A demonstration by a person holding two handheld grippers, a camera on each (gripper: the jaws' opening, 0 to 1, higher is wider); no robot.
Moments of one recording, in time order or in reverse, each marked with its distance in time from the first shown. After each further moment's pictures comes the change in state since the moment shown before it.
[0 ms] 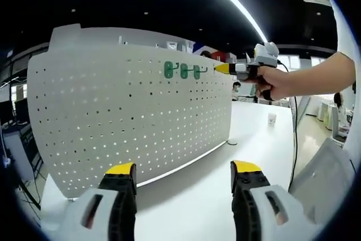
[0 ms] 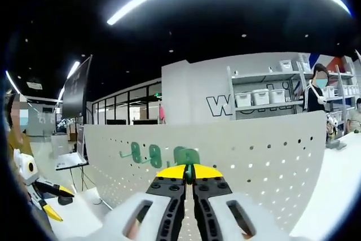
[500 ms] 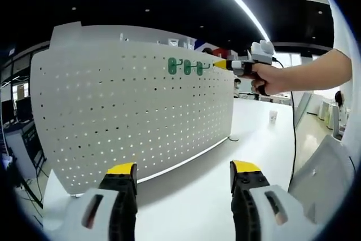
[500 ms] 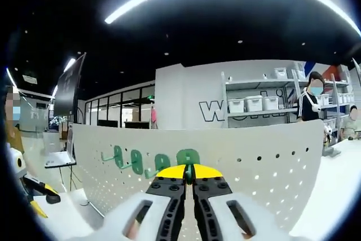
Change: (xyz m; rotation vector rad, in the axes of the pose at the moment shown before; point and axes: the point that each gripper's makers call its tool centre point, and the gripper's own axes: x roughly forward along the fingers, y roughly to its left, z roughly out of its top) left arm -0.007 0.007 -0.006 -0.010 0.020 0.014; right arm 0.015 -0.023 0.006 -0.038 -0.035 -0.058
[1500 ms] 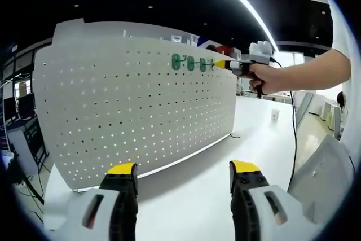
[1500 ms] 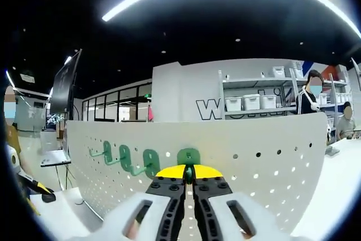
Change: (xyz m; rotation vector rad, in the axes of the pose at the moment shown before) left arm -0.004 0.002 -0.006 -0.013 0.023 0.018; right arm 0.012 -0.009 -0.012 -0.009 0.013 -0.018
